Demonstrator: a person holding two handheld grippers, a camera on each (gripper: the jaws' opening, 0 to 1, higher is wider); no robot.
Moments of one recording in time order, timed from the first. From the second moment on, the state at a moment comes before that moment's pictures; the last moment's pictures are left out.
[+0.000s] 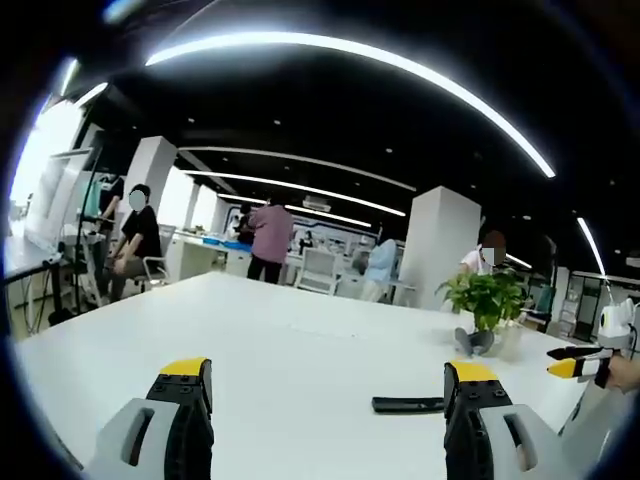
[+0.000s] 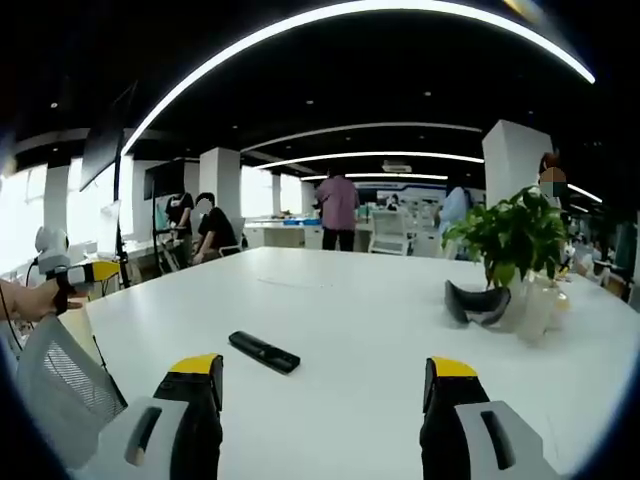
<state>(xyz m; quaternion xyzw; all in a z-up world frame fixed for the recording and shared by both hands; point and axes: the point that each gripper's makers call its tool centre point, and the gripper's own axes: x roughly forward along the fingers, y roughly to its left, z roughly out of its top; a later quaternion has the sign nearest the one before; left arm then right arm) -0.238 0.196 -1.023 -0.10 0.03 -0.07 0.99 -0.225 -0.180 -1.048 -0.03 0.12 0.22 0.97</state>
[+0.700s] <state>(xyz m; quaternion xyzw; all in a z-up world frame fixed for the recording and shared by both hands) -0.236 0.195 -1.030 -0.09 0.04 -0.08 0.99 -0.225 -0.183 -1.047 -0.03 0.11 0.21 0.97</state>
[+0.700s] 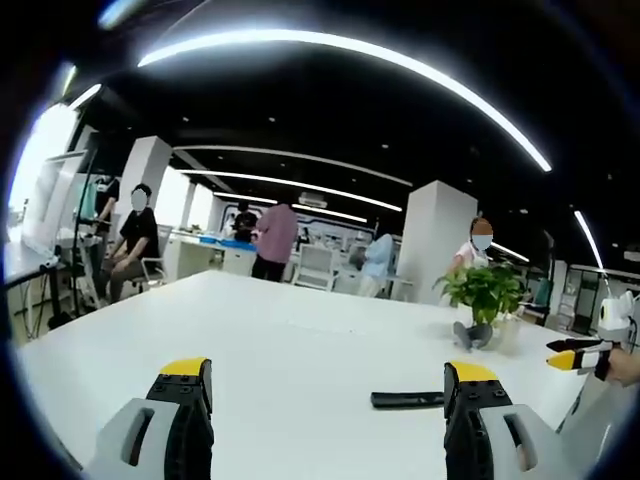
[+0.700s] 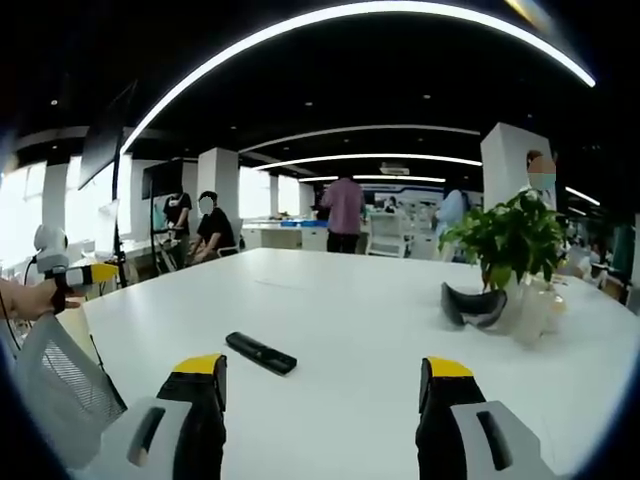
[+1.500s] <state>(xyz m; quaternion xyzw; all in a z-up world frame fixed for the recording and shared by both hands) -0.235 0.182 -1.037 -0.08 0.07 -0.10 0.99 -0.229 -0.170 -1.045 -0.04 0.11 0.24 0.96</state>
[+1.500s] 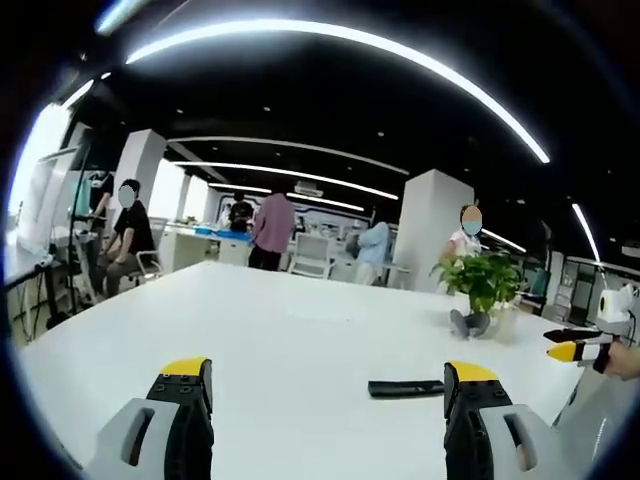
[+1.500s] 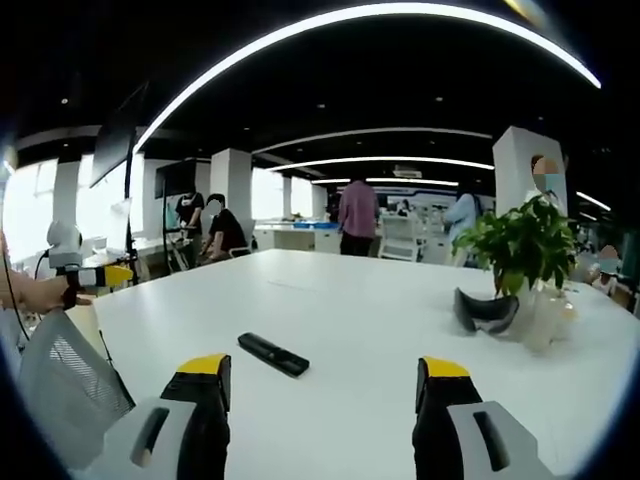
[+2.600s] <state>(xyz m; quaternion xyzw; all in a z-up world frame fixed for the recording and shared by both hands) -0.178 0.088 -1.123 0.02 0.35 -0.40 0.85 -0.225 -0.199 -1.079 -0.03 0.19 0.18 0.96</state>
